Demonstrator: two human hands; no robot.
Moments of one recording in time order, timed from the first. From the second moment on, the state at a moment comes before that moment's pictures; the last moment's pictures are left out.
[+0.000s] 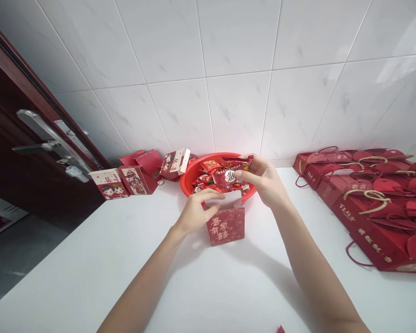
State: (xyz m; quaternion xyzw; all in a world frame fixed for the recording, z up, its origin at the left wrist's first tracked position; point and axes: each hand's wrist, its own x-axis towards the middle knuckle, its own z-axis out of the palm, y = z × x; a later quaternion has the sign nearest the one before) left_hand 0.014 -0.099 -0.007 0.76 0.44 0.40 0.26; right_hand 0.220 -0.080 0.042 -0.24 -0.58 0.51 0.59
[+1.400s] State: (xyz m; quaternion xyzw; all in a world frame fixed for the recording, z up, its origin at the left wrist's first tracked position) left_hand 0.002 -0.099 -0.003 0.76 0.43 0.31 0.37; right_hand 0.253 -0.240 -0.047 -0.42 -0.84 0.25 -0.24
